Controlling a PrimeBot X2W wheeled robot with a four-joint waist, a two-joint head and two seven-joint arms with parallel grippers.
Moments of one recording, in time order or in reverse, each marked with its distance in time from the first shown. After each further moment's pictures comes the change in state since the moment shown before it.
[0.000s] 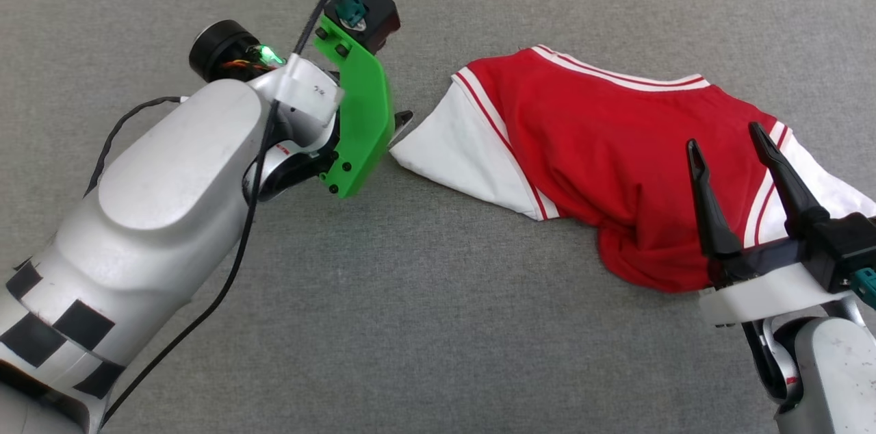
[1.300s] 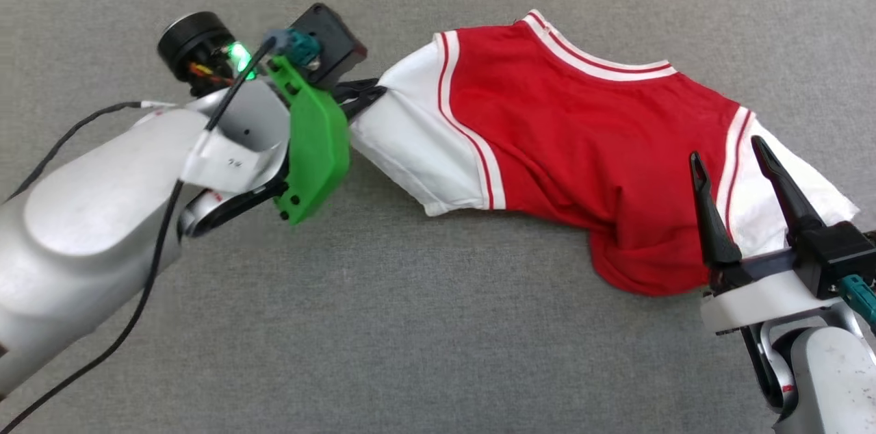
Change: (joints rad) left arm -0.137 0.224 -0.339 -0.148 -0.111 0.016 -0.399; right arm 0.002 0.032 -0.036 0.051 -0.077 0.000 -0.010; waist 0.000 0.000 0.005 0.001
